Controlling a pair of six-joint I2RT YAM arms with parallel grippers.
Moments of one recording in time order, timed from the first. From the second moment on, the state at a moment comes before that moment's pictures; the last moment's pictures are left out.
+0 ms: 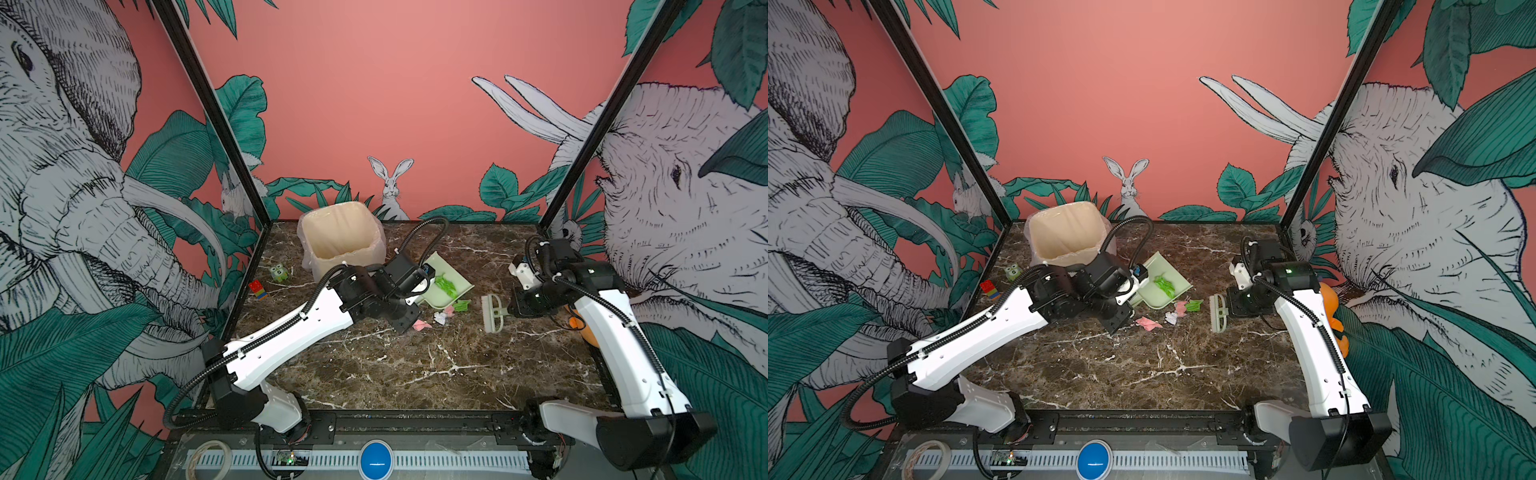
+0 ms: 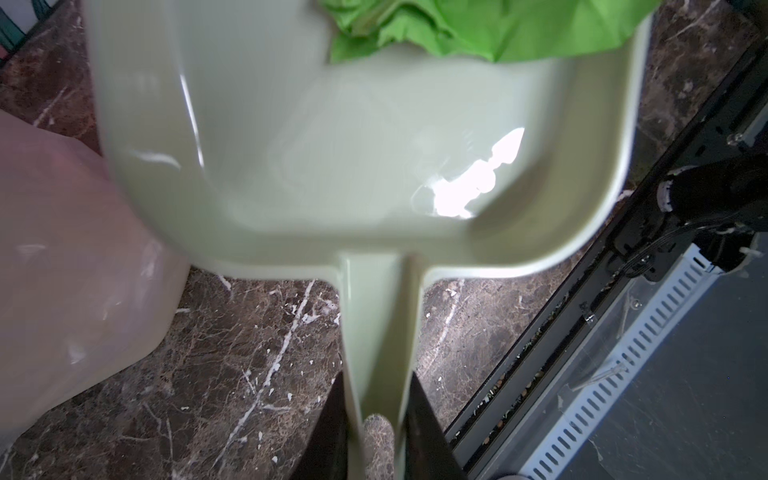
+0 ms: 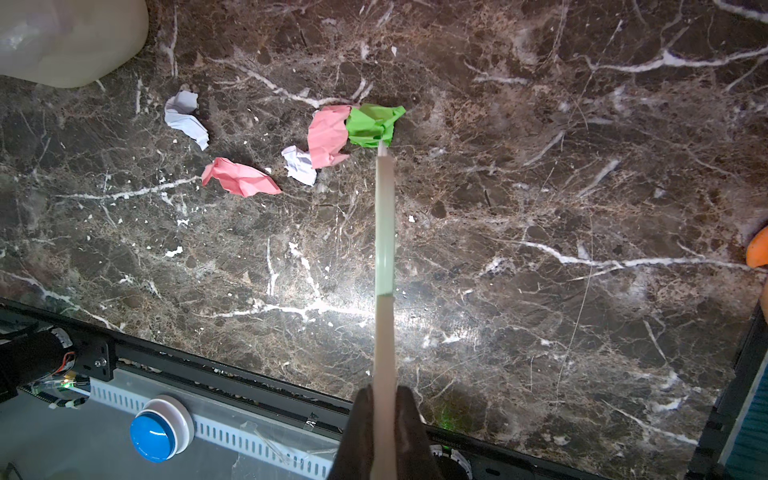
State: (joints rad) left arm -1.02 1.45 1.63 -1.19 -0.06 -0.12; right arm 0.13 1.22 1.36 -1.40 -0.22 0.02
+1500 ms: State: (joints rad) left arm -0.42 1.62 2.06 -1.63 -0.41 0.01; right arm 0.13 1.22 1.26 -1.36 -0.35 -0.01
